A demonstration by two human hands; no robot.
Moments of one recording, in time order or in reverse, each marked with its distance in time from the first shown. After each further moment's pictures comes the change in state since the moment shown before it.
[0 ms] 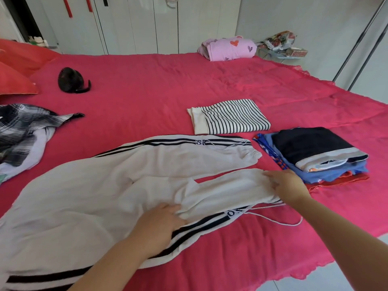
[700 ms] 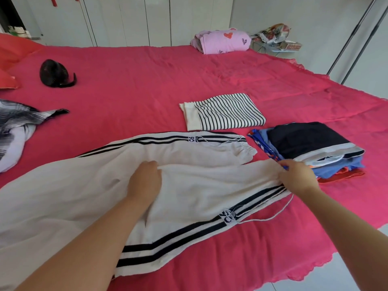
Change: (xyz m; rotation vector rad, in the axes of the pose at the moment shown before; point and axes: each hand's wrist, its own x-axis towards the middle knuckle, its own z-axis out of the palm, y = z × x) left_hand 0.085 -0.038 -0.030 -0.207 0.409 -0.517; right_hand 0.011 0.007 -0.021 0.097 0.152 0.271
